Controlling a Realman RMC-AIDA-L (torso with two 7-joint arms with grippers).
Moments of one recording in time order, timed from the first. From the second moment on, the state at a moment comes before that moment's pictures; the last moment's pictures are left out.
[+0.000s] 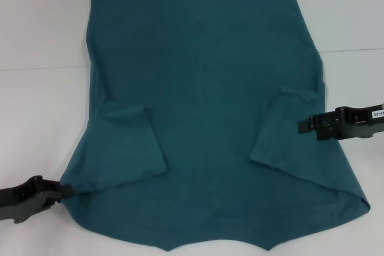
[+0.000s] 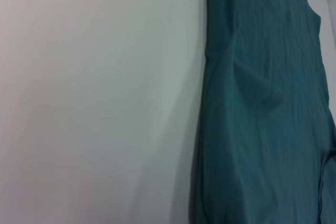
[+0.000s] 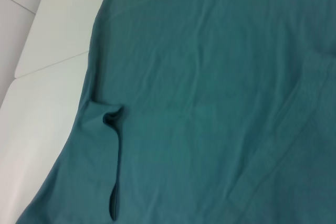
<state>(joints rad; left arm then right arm) -0.47 -2.08 0.46 0.70 2.34 1.42 -2.46 0.67 1.89 -0.62 -0.63 -2.34 -1.46 2.41</state>
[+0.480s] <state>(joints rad) -0.49 -2.07 0.45 0.69 2.30 1.48 -2.39 0.67 1.89 -0.62 -0.63 -2.34 -1.46 2.41</state>
